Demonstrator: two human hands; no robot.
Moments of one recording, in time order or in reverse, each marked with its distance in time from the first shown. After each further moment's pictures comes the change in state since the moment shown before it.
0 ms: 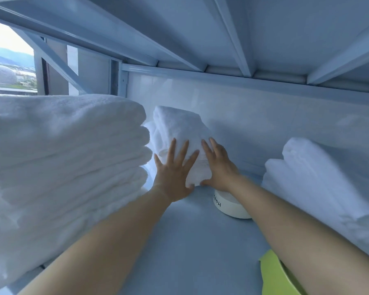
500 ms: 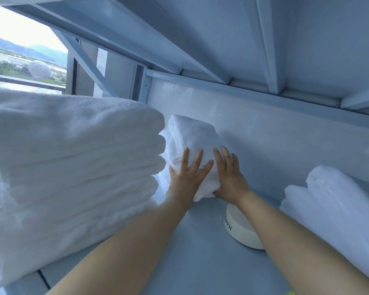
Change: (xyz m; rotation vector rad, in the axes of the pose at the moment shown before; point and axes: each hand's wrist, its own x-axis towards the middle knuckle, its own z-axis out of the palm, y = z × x) left_hand 0.017 0.004 0.009 0.067 -0.002 -0.129; right_hand 0.033 0.010 0.016 -0.071 0.078 -0.099
